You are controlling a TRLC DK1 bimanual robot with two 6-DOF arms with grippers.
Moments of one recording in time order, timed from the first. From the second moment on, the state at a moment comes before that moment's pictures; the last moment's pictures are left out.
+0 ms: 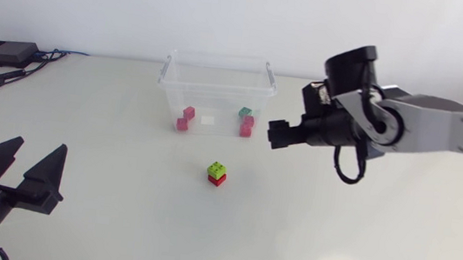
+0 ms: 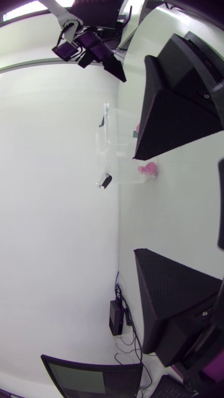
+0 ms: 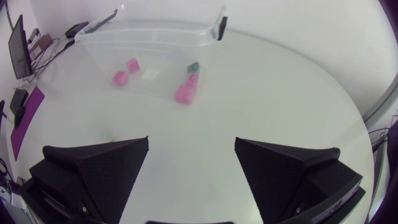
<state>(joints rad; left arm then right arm) 0.03 0.06 0.04 -0.01 0.11 -0.01 0.41 1.61 1.02 -0.21 0.02 0.07</state>
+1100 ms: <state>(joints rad) 0.03 0.06 0.04 -0.01 0.11 -0.01 0.64 2.38 2.08 -1.16 -0.09 -0.34</state>
